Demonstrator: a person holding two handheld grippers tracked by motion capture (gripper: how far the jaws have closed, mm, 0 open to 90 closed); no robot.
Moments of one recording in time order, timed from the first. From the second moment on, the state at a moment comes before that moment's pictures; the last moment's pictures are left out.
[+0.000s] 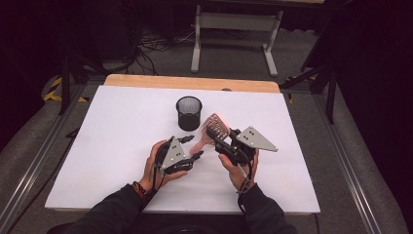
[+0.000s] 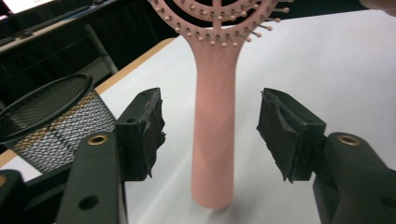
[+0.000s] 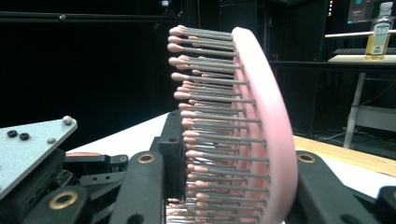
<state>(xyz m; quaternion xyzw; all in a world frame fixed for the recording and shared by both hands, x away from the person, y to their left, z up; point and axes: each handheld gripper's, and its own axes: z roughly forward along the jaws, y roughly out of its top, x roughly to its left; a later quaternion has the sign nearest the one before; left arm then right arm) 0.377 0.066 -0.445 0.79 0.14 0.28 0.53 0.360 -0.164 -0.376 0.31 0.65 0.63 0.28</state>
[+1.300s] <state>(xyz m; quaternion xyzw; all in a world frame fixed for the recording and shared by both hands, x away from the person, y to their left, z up) 0.380 0.103 -0.430 0.79 0.13 0.24 0.55 0.360 -0.183 -0.367 0.31 0.64 0.63 0.31</state>
